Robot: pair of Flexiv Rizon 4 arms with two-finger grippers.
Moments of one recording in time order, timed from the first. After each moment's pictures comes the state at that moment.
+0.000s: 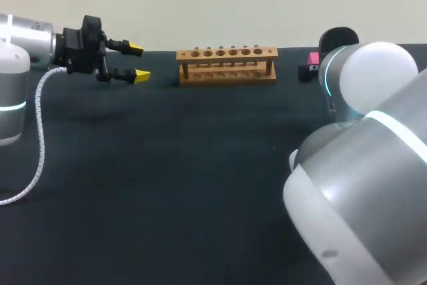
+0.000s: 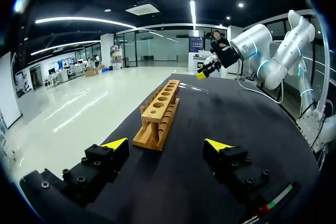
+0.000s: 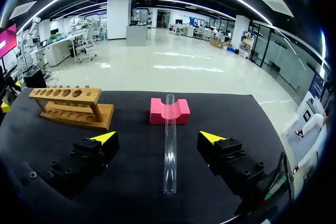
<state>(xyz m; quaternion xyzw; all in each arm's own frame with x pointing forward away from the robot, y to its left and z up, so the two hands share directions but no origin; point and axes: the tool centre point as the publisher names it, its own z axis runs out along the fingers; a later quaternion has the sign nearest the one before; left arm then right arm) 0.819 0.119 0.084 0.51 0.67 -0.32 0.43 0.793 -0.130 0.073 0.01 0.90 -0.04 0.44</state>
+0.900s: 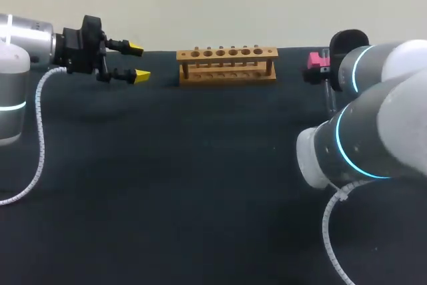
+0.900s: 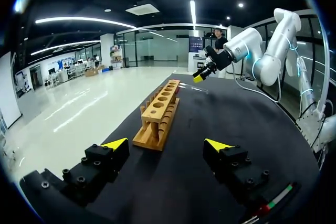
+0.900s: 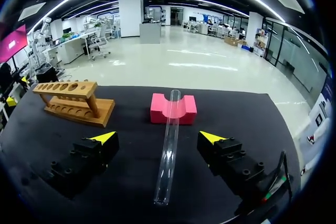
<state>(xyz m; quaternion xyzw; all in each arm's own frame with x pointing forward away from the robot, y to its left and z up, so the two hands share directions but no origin) 0.819 0.119 0.084 0.51 0.67 -0.32 0.43 0.809 -0.143 0.050 -0.03 0.90 0.02 0.43</state>
